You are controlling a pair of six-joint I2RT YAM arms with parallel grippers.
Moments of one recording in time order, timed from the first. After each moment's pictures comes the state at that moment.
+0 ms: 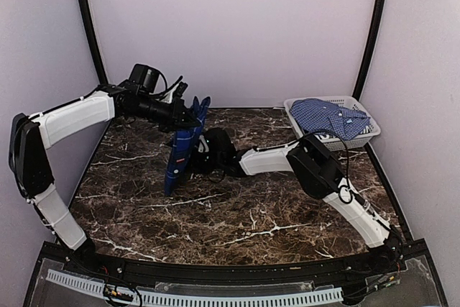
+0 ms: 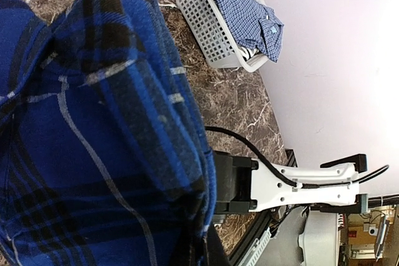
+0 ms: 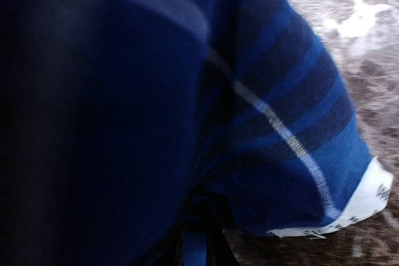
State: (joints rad) left arm -0.46 1.66 1.45 -0.53 0.65 -0.49; right arm 0.91 2.66 2.01 0.25 -0.38 0.93
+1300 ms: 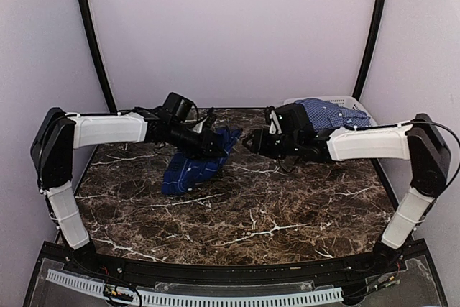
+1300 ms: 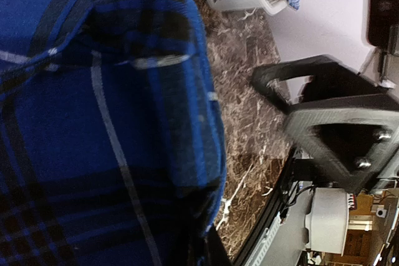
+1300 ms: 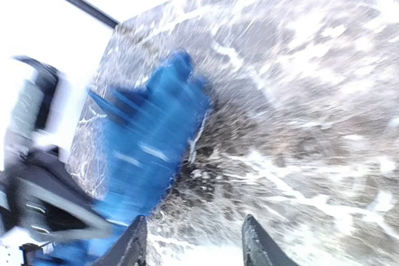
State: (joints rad) left arm -0.62 1.82 1.32 -0.29 0.65 -0.59; right arm 0.77 1.71 1.10 0.07 -0.07 0.74
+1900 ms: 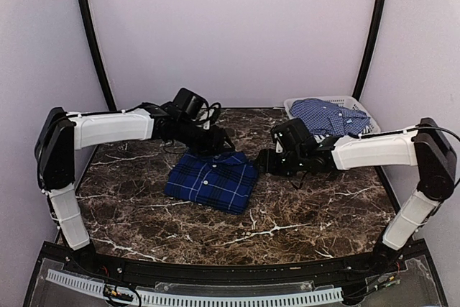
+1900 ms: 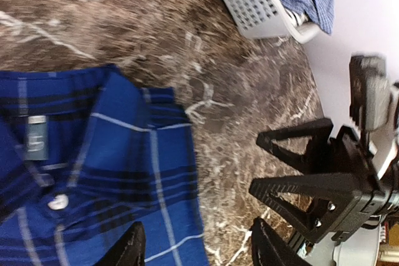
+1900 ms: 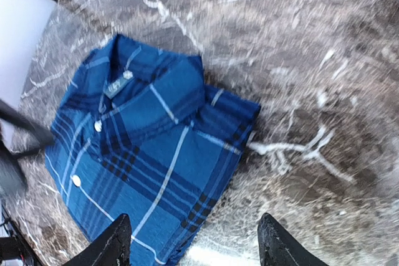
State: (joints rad) left arm -0.74 1.89 1.47 -0.37 0.37 -0.60; right arm 0.80 1.61 0.99 -0.13 0.06 0.69
